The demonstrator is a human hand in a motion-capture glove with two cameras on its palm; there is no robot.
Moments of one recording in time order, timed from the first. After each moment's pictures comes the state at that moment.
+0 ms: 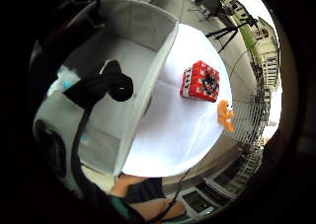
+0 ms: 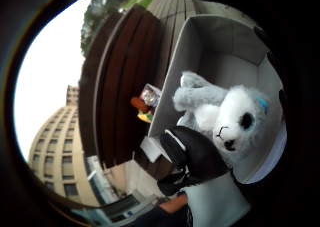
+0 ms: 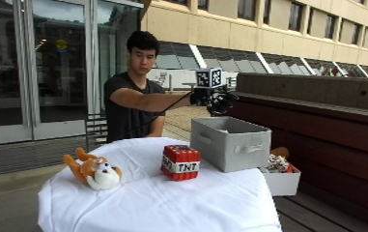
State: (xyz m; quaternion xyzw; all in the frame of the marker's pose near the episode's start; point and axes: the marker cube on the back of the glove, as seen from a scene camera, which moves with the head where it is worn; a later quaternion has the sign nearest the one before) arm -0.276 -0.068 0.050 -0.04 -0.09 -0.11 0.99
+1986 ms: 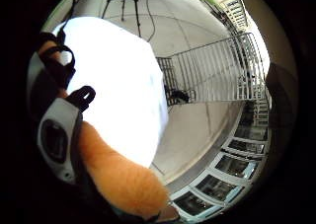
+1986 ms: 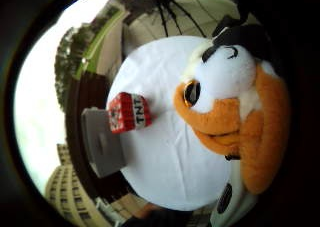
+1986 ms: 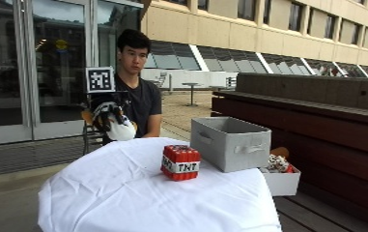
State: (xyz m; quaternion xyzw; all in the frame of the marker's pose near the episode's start) arm 0.197 -0.056 0.085 -0.01 -0.03 0.15 0.99
